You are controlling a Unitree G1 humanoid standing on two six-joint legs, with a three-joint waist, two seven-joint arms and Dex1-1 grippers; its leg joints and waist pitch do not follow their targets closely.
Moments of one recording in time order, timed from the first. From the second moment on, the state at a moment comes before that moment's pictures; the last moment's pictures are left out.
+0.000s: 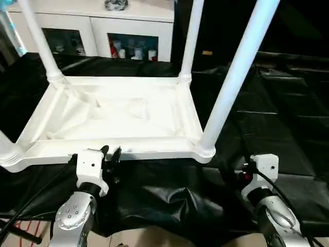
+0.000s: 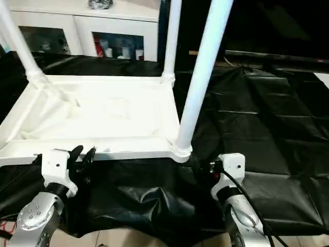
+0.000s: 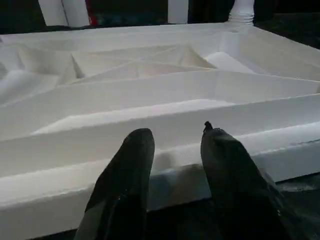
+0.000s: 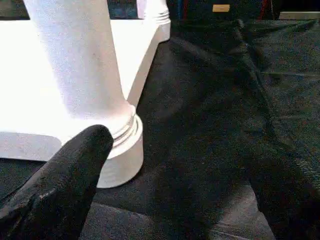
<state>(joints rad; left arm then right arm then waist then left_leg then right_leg) 0.15 0.13 0.04 -0.14 -0.05 0.11 -0.23 0.16 -0.12 -0.05 -0.11 0.18 0.15 0.26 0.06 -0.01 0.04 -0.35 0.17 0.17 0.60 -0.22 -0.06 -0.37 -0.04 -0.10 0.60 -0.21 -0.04</state>
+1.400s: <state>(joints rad) -0.11 0.13 0.03 -0.02 -0.07 0.13 -0.23 -0.04 -0.23 -0.07 -0.14 0.36 0.31 0.45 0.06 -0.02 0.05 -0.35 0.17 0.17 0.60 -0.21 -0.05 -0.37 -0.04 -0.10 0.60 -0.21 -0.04</state>
